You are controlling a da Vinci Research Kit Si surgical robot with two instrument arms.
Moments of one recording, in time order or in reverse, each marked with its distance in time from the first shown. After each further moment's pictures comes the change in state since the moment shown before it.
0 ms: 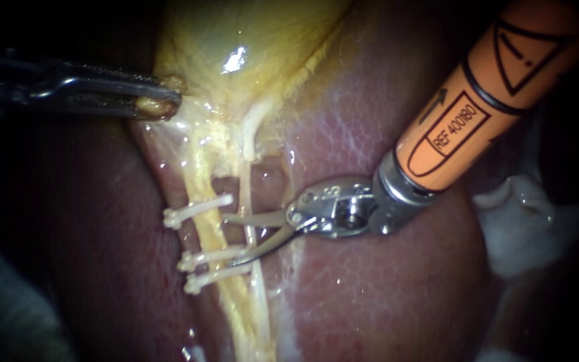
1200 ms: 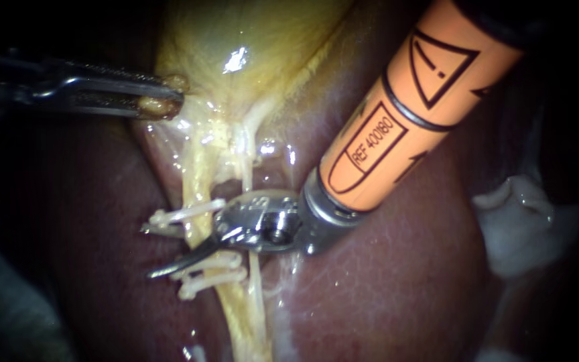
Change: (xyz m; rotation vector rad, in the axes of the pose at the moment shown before) right arm 0.007 -0.003 0.005 0.080 0.178 0.006; left arm 0.000 0.000 0.000 0.002 0.000 -0.002
